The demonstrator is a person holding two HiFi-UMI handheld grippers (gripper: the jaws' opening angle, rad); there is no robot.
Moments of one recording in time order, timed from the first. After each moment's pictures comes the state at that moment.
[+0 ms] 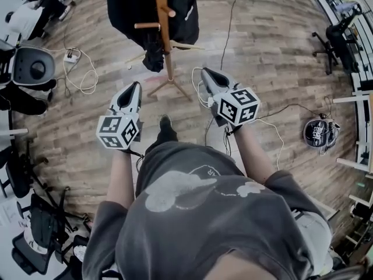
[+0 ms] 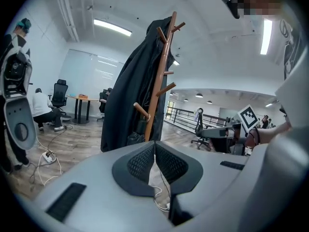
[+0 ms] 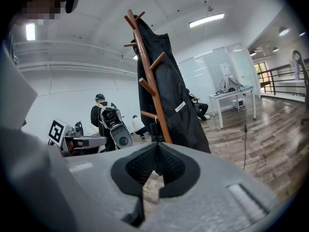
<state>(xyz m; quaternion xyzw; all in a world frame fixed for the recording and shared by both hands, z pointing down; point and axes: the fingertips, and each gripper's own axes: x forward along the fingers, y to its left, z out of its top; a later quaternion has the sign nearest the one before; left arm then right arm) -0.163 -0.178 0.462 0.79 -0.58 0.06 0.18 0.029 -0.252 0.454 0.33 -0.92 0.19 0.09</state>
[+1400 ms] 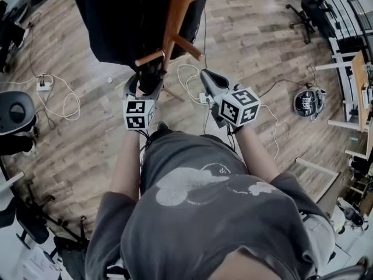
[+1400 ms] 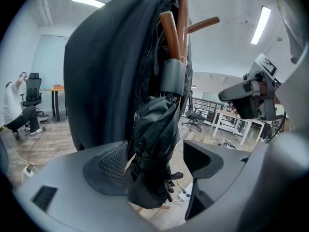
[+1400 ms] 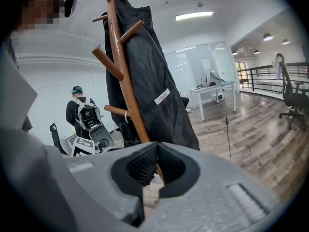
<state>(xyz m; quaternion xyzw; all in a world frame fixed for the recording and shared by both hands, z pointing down) -0.186 -0.377 0.609 0.85 -0.48 0.15 0.18 -0.030 -0.364 0.494 0.43 -0.86 0.23 0.13</state>
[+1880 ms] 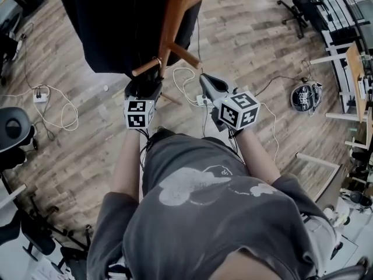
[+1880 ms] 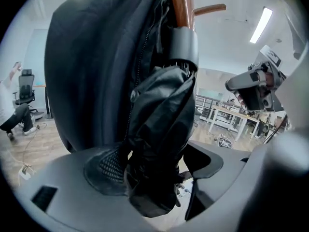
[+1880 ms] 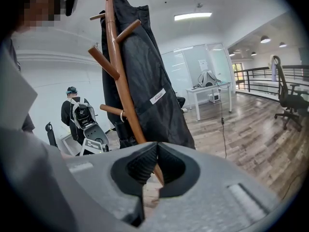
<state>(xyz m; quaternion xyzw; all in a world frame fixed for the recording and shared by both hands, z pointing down) -0.176 -0.395 0.641 0.85 -0.45 0.17 0.19 -0.024 -0.364 0.498 0.45 -0.85 0.23 0.14</state>
